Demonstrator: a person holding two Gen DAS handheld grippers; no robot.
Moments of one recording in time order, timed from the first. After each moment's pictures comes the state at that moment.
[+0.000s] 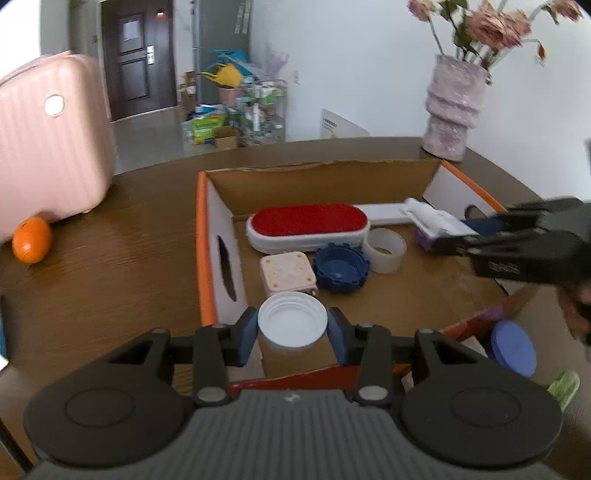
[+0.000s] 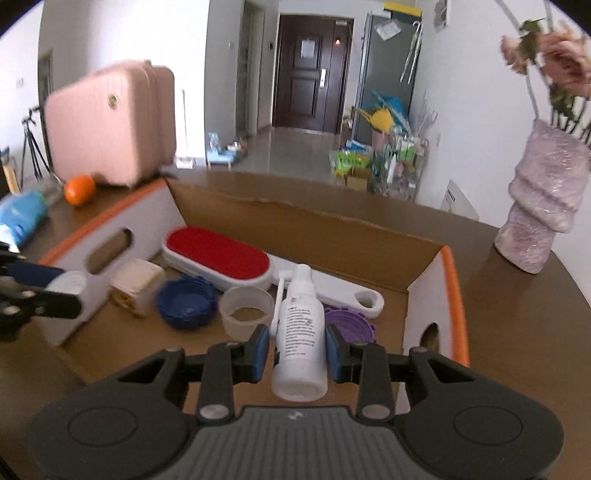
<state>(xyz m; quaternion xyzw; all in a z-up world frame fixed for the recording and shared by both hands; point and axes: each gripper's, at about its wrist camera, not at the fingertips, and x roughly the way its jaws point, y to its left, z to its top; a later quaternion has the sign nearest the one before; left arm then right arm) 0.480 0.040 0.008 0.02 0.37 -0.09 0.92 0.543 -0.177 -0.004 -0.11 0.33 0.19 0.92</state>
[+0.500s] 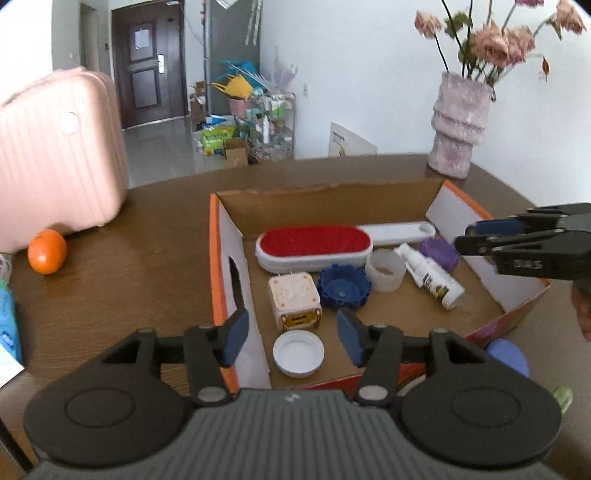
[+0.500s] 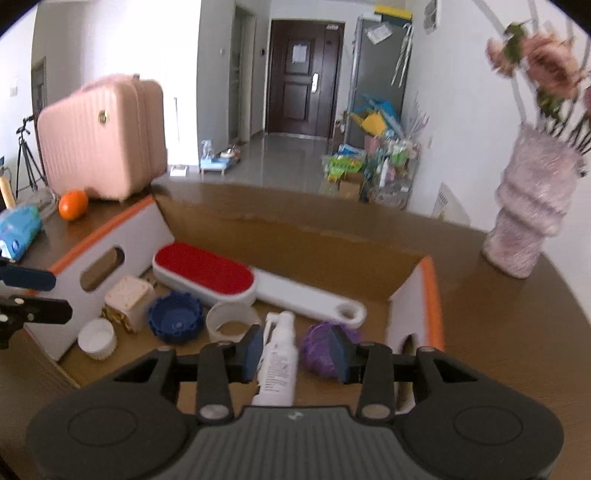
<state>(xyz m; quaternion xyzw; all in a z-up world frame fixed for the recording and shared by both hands) 0.468 0.038 0.036 0.01 0.35 -0.06 0.94 0.538 -0.201 0.020 -0.09 0.32 0.18 0.93</state>
